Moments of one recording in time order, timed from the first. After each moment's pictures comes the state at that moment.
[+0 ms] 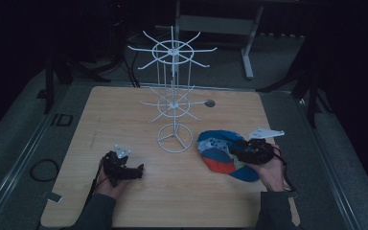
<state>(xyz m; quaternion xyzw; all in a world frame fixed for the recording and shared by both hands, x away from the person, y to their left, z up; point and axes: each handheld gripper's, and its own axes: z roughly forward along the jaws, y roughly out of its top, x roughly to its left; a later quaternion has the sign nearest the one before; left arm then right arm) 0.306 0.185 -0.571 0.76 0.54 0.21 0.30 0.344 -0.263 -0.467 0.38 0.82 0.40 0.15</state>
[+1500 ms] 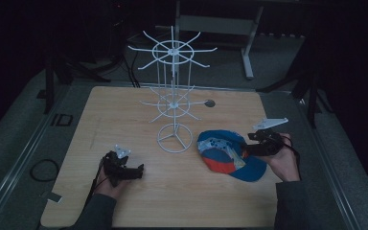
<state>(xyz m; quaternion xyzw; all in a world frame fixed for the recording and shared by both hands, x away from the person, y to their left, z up) 0.306 0.184 -0.571 0.76 0.54 0.21 0.30 0.360 -0.280 -0.433 0.37 0.86 0.31 0.18</state>
